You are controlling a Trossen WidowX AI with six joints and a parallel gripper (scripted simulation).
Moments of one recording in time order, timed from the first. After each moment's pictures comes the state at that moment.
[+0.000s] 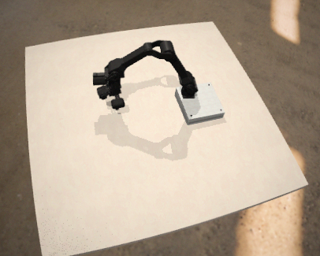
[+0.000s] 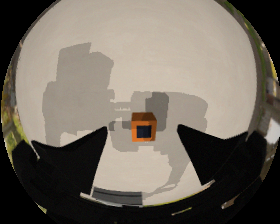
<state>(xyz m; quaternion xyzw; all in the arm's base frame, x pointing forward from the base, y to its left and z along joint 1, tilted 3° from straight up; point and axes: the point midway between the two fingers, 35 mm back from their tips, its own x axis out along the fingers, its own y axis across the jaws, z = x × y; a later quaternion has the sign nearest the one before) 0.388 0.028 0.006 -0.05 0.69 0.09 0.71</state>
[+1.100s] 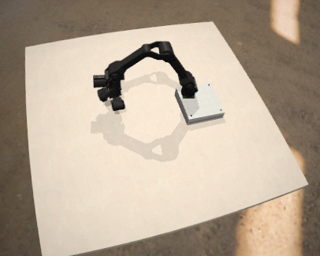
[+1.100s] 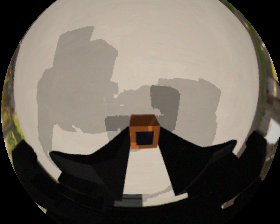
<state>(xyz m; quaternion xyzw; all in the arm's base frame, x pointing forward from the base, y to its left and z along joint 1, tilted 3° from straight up) 0.386 0.028 -0.010 -0.05 0.70 0.09 0.71</state>
